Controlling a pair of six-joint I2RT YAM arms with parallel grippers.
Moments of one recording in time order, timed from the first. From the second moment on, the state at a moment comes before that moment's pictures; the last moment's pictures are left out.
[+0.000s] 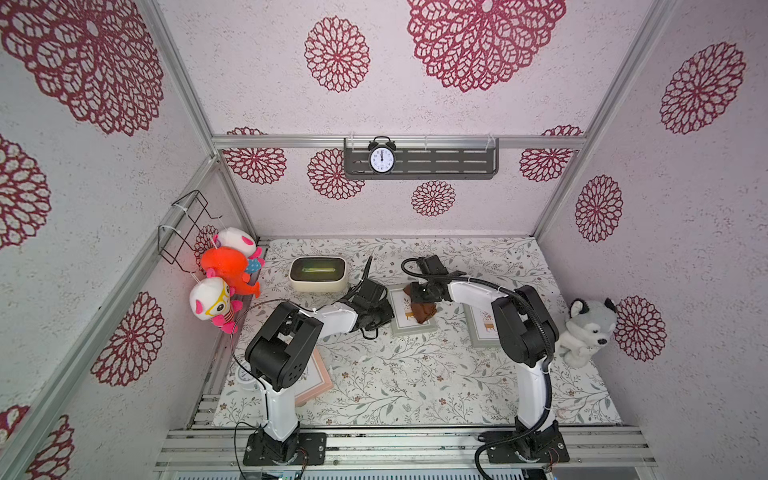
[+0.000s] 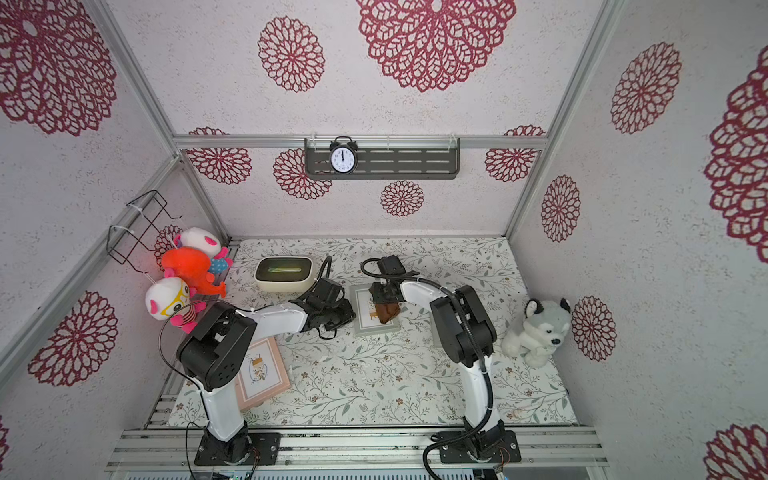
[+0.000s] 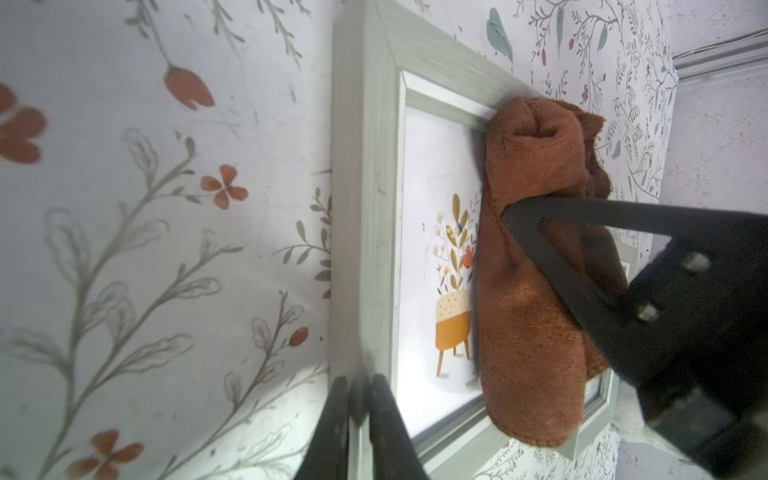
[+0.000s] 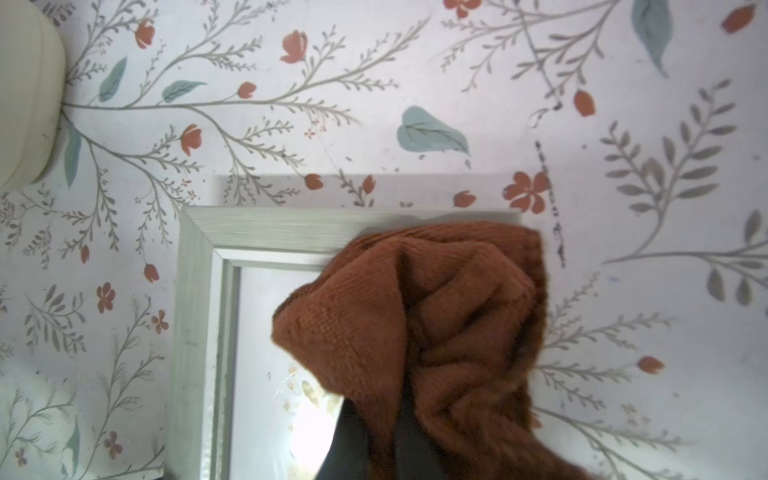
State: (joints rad) left arm -0.57 1.91 1.05 -0.08 0.15 -0.92; right arm 0.57 2.09 1.45 -0.35 -0.08 0.39
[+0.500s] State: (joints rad) left arm -0.57 1.91 1.05 -0.07 0.15 -0.92; right arm 0.56 2.10 1.46 -0.33 -0.10 0.40
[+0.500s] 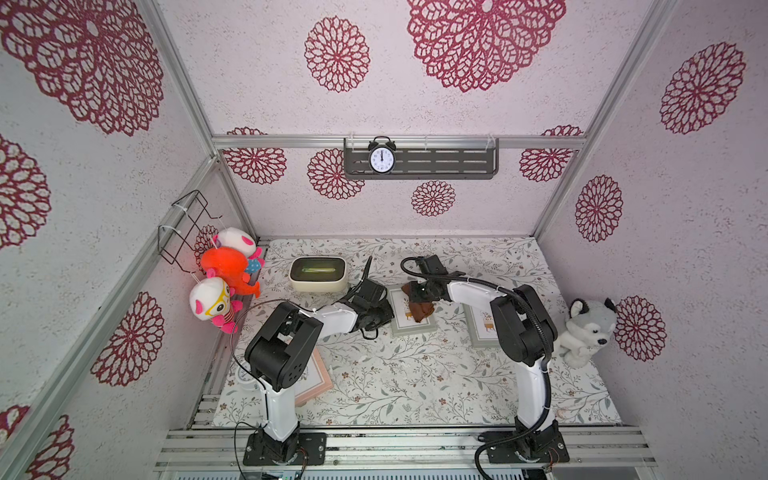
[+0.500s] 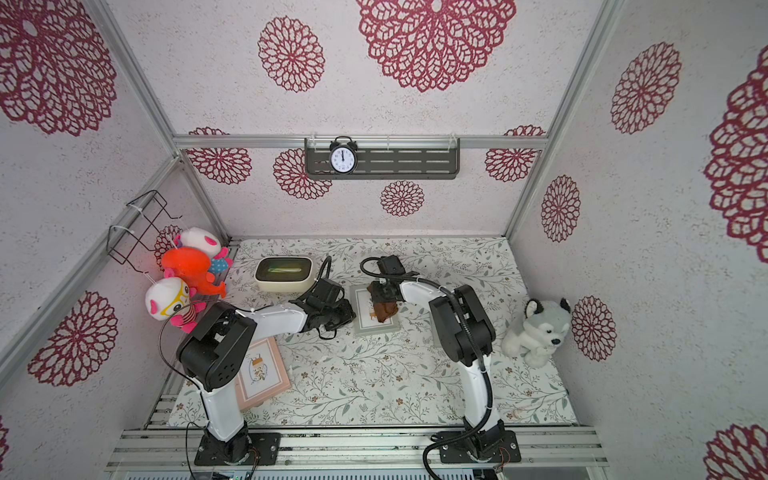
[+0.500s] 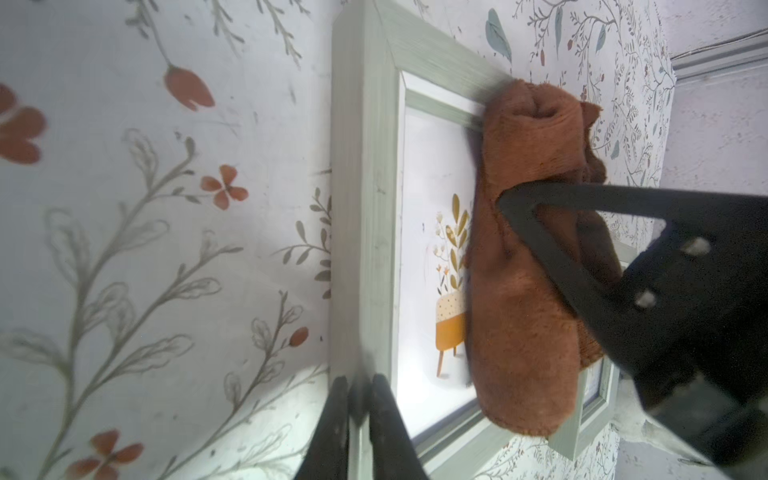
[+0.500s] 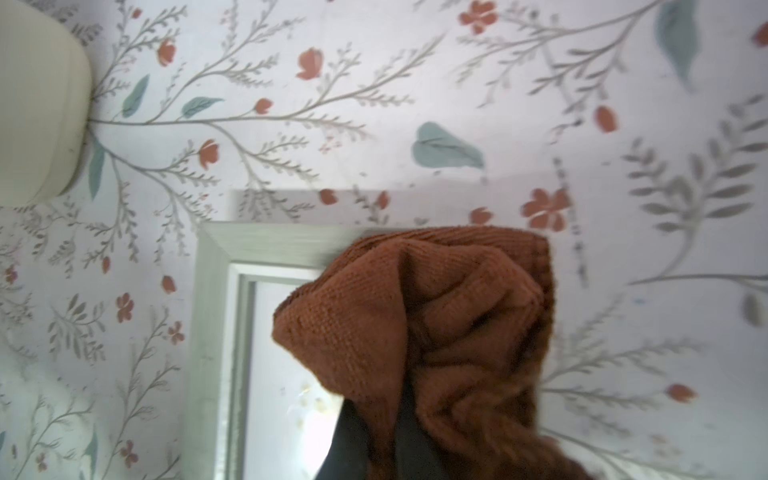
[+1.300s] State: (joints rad) left arm -0.57 1.91 1.05 -0.07 0.15 -0.92; right arm 0.56 2.15 1.53 -0.32 -0.11 0.44
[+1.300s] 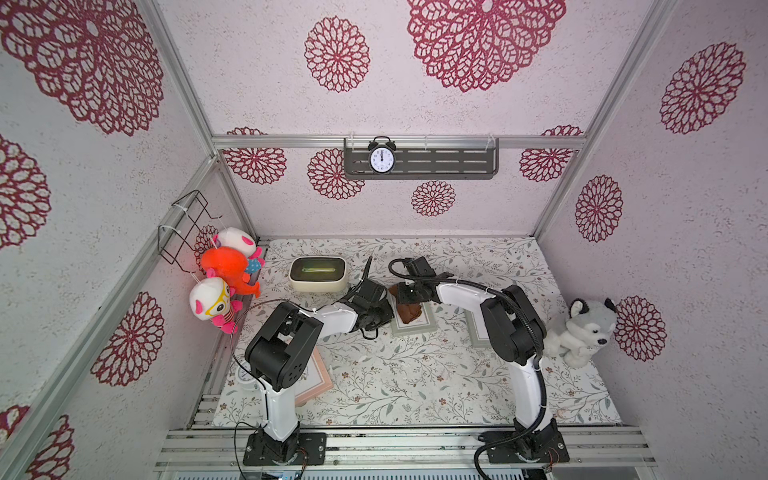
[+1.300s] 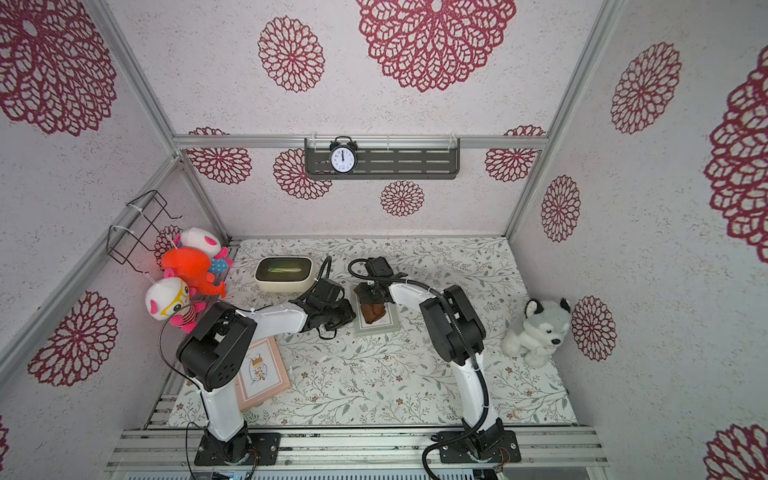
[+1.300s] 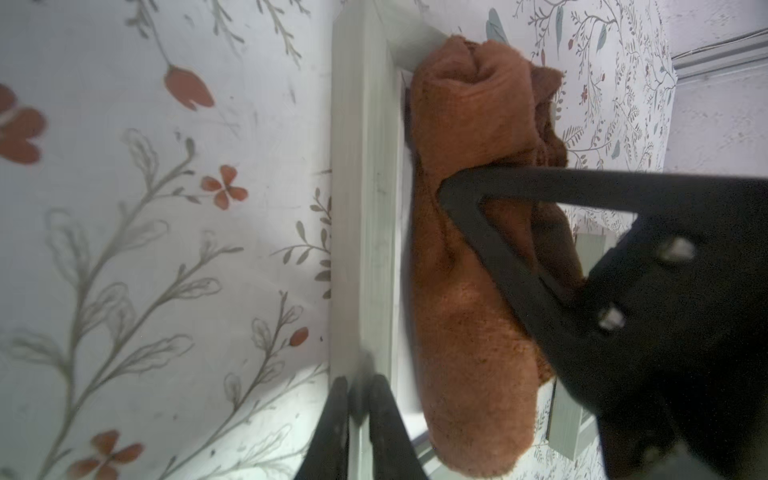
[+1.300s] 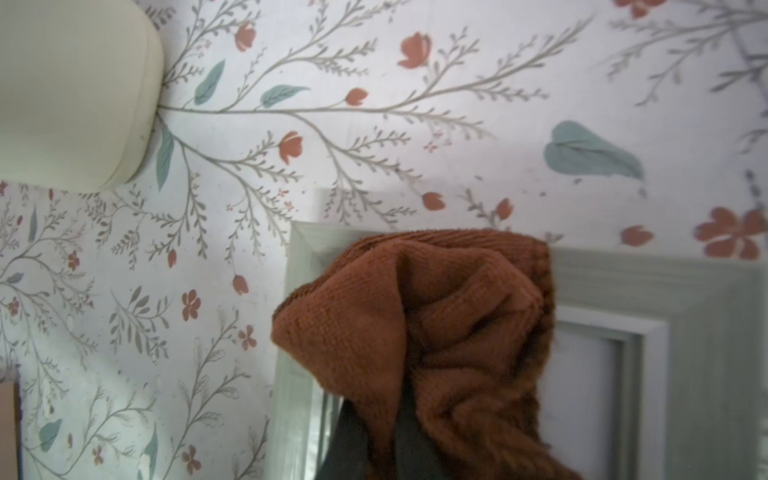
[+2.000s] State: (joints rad) left arm -0.57 1.92 1.06 -0.07 0.15 -0.92; right arm 0.53 2.06 1.43 -0.37 -0.07 0.43
